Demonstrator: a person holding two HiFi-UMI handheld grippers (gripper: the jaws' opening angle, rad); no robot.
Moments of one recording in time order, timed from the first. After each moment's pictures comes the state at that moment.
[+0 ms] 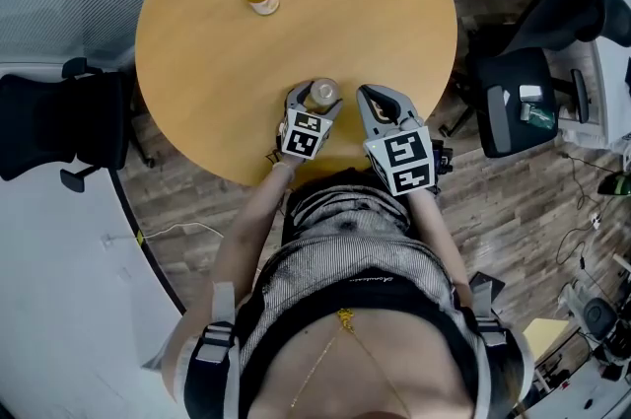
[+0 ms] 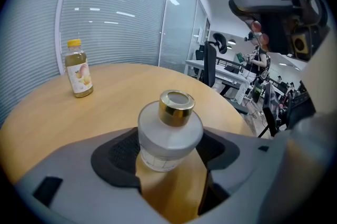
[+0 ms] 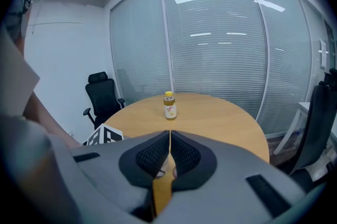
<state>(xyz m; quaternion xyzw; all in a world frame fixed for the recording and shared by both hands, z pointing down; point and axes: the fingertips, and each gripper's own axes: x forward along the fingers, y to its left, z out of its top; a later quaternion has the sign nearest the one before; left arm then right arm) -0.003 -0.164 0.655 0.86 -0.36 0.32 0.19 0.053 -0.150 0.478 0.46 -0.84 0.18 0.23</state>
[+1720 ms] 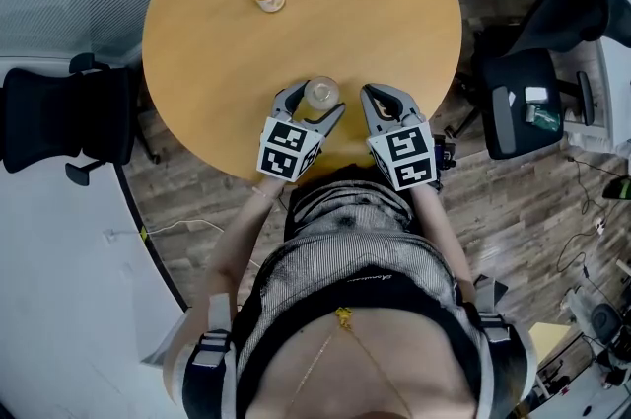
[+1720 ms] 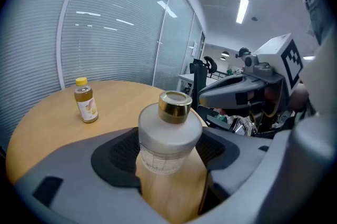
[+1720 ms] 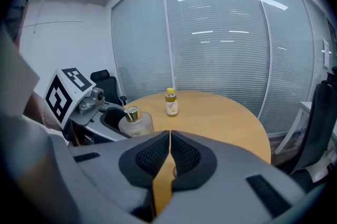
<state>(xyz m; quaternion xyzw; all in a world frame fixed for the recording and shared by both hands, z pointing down) -0.009 -0.145 0.526 0.88 -0.34 0.27 0.20 0.055 -0.144 0.488 0.45 -0.84 0.19 0.24</state>
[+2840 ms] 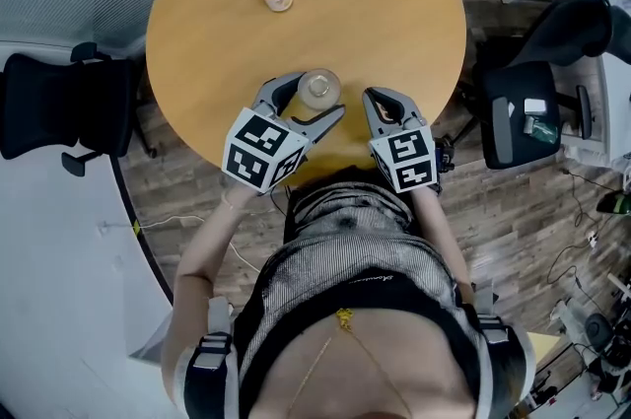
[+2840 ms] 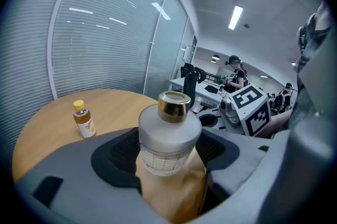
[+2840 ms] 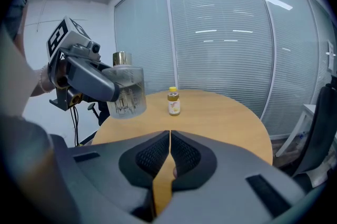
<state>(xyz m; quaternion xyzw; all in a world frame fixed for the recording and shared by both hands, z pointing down) -0.016 -0.147 0.432 0.90 -0.28 0.26 0.21 0.046 -0.146 0.489 0.44 -0.85 0.18 0.24</state>
